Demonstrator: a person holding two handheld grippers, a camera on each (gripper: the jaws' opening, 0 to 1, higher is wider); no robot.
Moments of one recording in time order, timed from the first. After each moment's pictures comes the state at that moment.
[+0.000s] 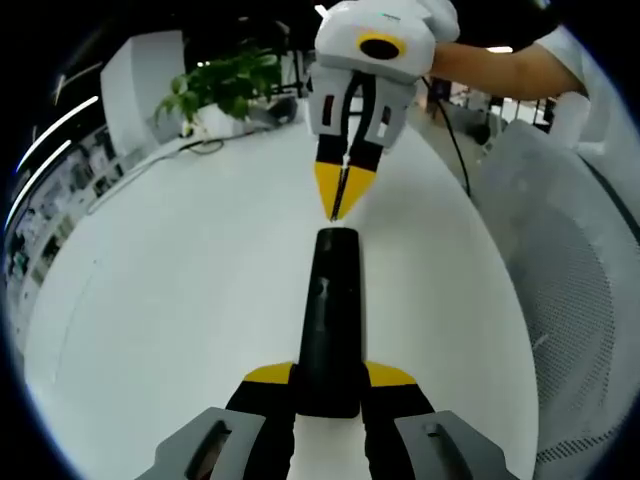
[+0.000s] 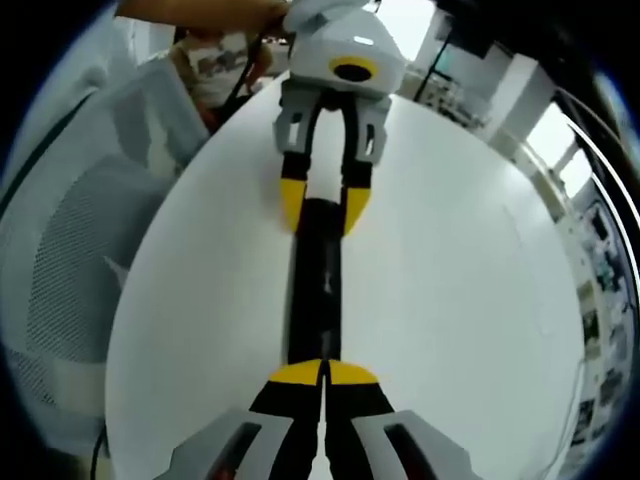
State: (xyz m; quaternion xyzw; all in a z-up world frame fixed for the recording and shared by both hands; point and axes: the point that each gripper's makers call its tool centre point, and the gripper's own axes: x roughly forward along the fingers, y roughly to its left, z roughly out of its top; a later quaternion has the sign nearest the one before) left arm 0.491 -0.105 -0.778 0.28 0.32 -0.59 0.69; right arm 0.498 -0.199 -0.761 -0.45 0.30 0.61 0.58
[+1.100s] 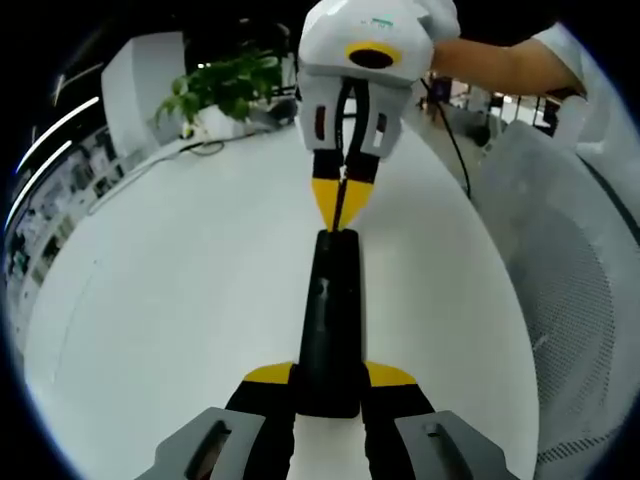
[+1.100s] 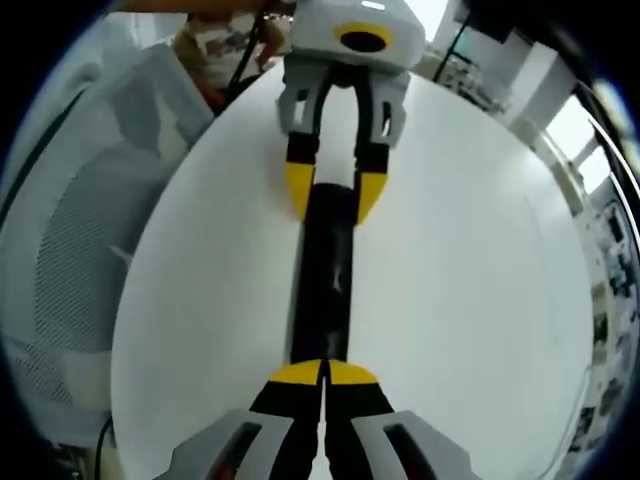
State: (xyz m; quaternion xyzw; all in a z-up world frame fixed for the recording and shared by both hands) left arm 0.490 -0.106 -0.778 0.28 0.31 -0.59 0.69; right arm 0.496 -0.198 -0.771 -0.47 0.33 0.61 0.54
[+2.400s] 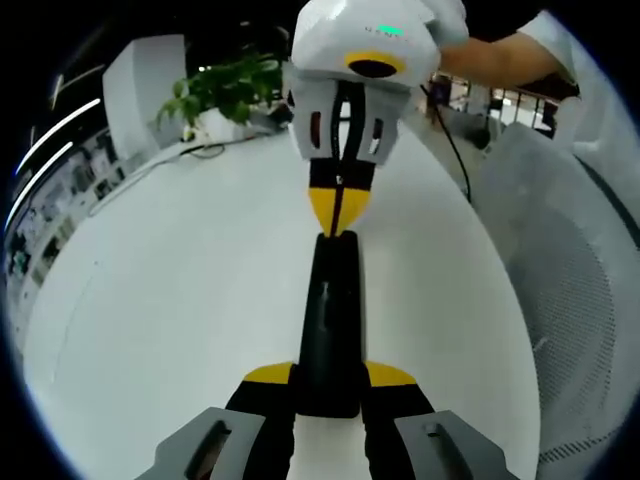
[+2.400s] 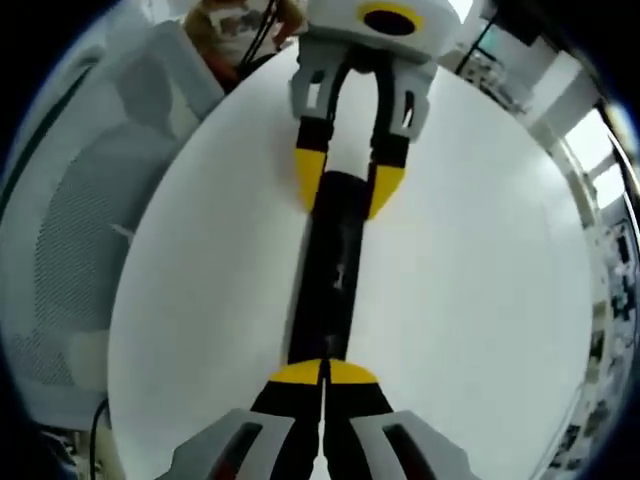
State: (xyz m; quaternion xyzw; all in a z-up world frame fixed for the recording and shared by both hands) left arm 0.490 -0.105 -0.777 0.27 0.31 -0.59 0.69; right arm 0.497 -0.198 -0.774 -0.52 0.34 0.61 0.50
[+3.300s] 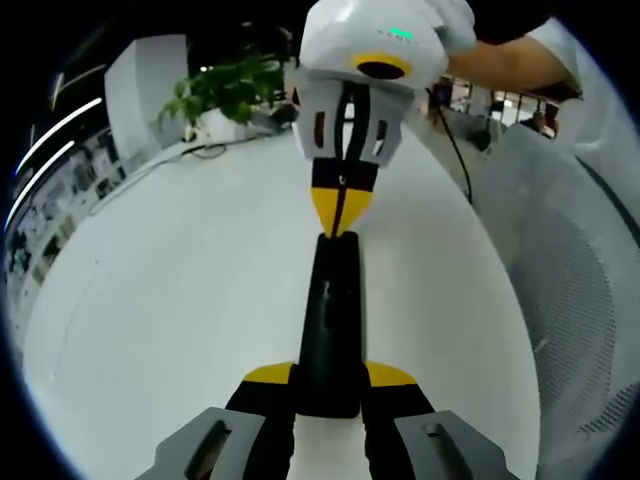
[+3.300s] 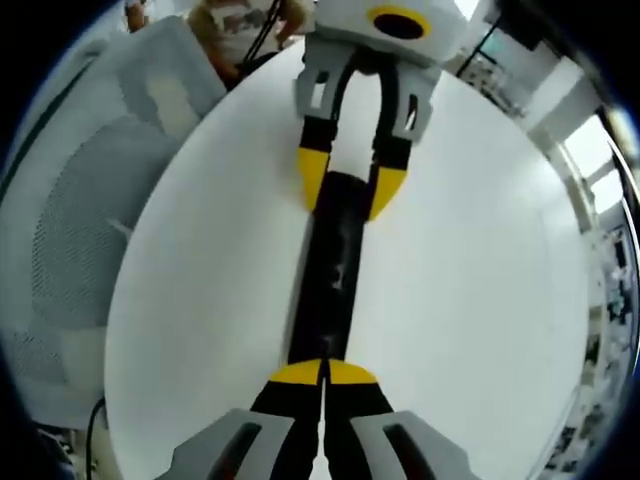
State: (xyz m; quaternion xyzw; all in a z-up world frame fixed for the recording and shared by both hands) left arm 0.491 -0.106 -0.777 0.27 0.31 -0.59 0.69; right arm 0.498 -0.197 -0.773 -0.52 0.33 0.60 0.51
